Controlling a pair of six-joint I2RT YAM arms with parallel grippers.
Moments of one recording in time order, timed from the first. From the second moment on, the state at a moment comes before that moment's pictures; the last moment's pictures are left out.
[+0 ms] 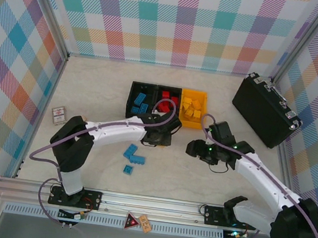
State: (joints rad) left arm -0.92 1.78 1.32 -0.70 -0.19 -0.89; right arm 0.49 1.09 0.72 -0.68 -0.29 0.67
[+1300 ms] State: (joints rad) left arm -0.77 2.51 2.46 -0.95 -0.13 -0.68; right arm 0.35 0.95 0.63 -0.71 -0.29 0.73
